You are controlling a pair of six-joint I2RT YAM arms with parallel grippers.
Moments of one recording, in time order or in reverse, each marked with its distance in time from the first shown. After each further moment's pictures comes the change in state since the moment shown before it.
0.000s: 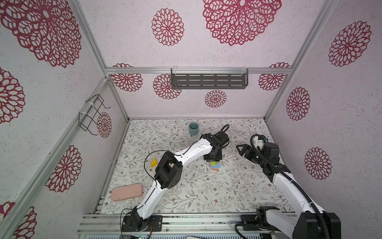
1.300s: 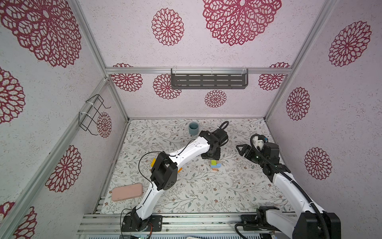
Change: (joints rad) left arm 0.008 -0.148 -0.069 -0.063 -0.063 0.130; right arm -0.001 0.000 0.000 0.000 -0.008 -0.003
